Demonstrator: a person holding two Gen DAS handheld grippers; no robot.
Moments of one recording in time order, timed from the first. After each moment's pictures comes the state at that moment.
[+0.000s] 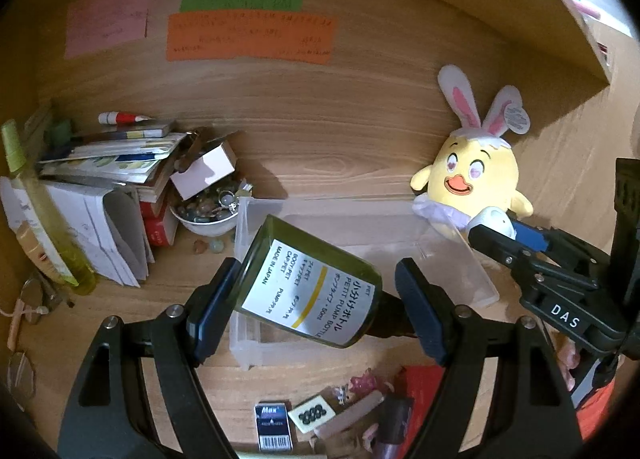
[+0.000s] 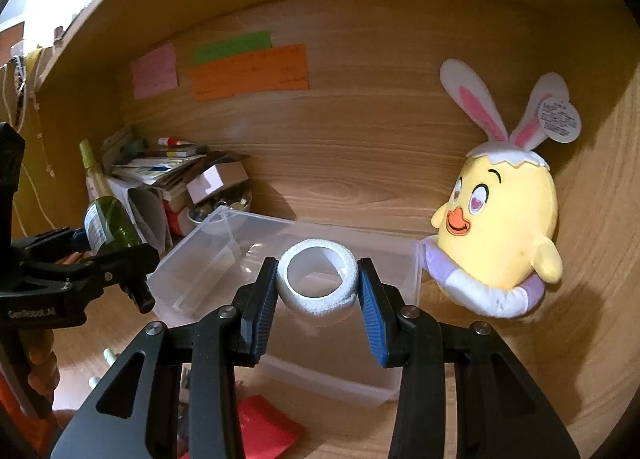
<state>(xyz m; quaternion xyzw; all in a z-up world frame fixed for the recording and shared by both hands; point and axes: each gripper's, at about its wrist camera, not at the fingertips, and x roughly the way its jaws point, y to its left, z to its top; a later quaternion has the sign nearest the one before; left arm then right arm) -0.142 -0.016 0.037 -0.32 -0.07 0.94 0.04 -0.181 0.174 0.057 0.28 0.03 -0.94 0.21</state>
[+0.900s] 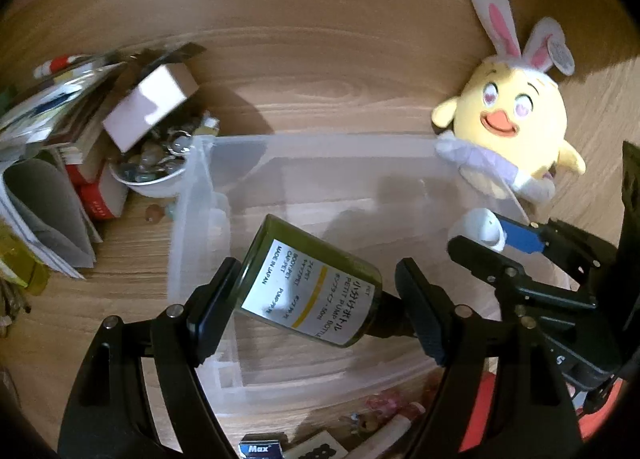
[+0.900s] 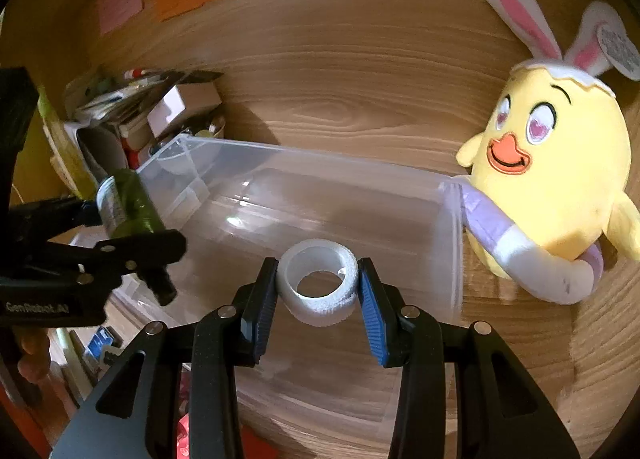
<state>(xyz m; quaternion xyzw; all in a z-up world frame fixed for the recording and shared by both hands) -0.215 -0.005 -0.028 -0.43 -0.05 0.90 0.07 -0.229 0.150 -0.009 0.37 0.07 -0.90 0.21</state>
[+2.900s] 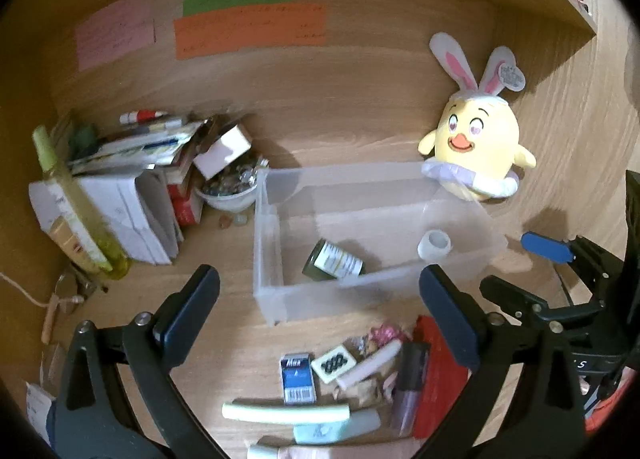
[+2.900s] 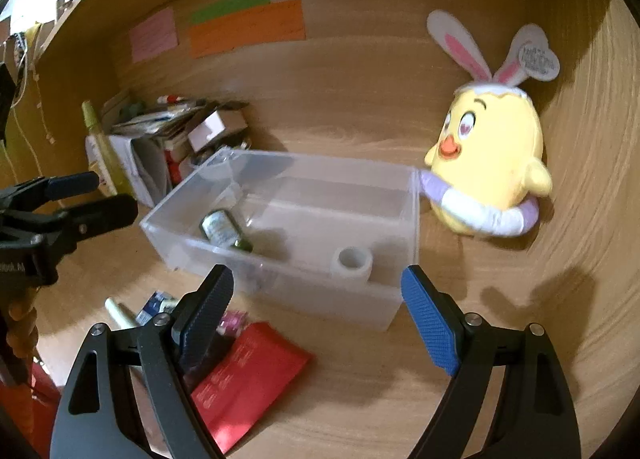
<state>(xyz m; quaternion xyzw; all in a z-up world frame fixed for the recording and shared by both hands) -0.099 -0.010 0.033 -0.35 -0.01 0.94 0.02 -0.128 0.183 0.021 0.33 0.04 -0.92 0.20</state>
